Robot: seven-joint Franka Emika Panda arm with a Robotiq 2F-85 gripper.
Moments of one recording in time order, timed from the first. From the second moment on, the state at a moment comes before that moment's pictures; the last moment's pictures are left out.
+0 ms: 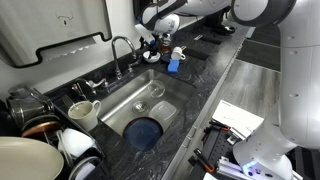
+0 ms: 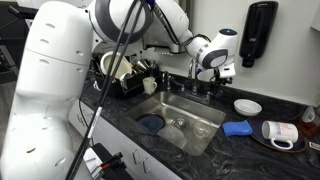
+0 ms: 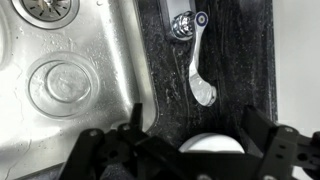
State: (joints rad) arm -0.11 0.51 -0.15 -1.65 0.41 2.48 1.20
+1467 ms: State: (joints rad) arm -0.14 0.66 -0.12 -1.44 0.39 2.26 1.28
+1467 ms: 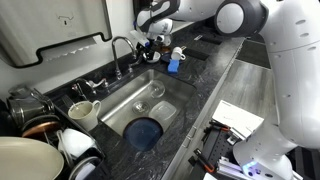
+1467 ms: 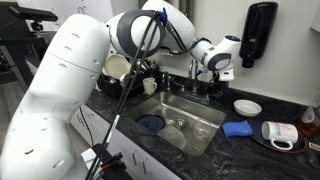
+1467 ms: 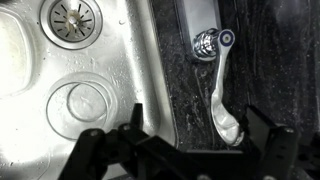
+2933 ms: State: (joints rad) arm -0.17 0.69 -0.09 -1.34 0.39 1.89 1.21
